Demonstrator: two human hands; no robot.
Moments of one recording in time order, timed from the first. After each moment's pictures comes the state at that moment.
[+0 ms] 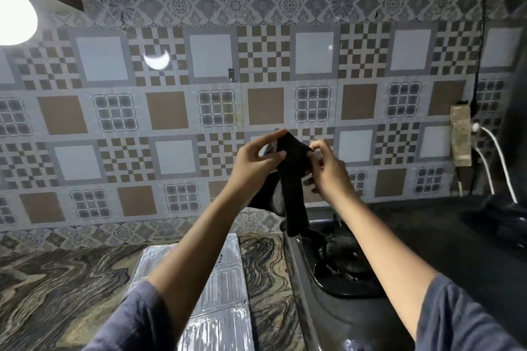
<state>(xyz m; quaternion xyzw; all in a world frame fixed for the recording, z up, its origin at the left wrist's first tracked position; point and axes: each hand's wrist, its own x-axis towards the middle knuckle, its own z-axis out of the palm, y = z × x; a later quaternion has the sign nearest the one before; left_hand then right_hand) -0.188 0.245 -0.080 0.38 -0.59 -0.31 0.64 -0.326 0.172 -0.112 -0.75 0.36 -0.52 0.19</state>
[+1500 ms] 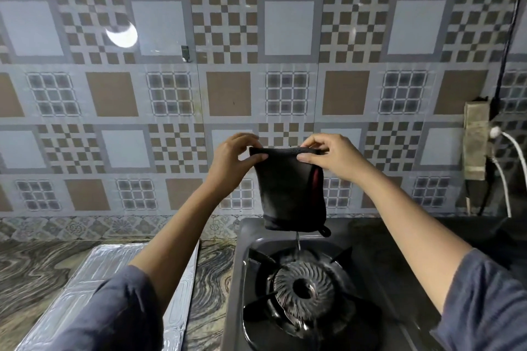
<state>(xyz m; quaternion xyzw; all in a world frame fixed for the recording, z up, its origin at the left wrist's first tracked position) -0.220 0.089 -0.113 0.57 -0.65 0.03 0.50 -0.426 0.017 -0.088 -0.85 0.30 -0.36 0.24</state>
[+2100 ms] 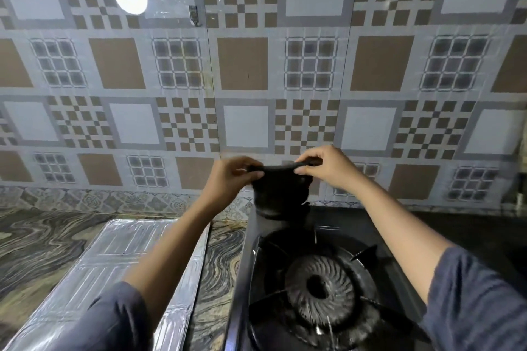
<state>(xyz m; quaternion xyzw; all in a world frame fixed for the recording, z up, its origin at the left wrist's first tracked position) -0.190 0.082 -0.185 0.60 -0.57 -0.14 0.55 -0.380 -0.031 -0.155 -0.88 0.29 -0.27 0.25</state>
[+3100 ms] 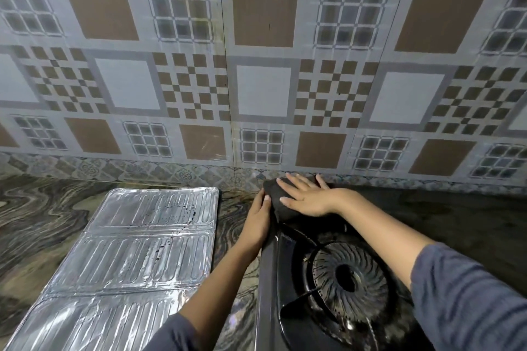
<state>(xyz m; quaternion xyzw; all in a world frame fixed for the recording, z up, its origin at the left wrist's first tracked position) -0.203 0.072 -0.309 0.61 -0.33 -0.43 0.58 -0.311 -0.029 -0.247 -0.91 0.33 0.21 0.16</state>
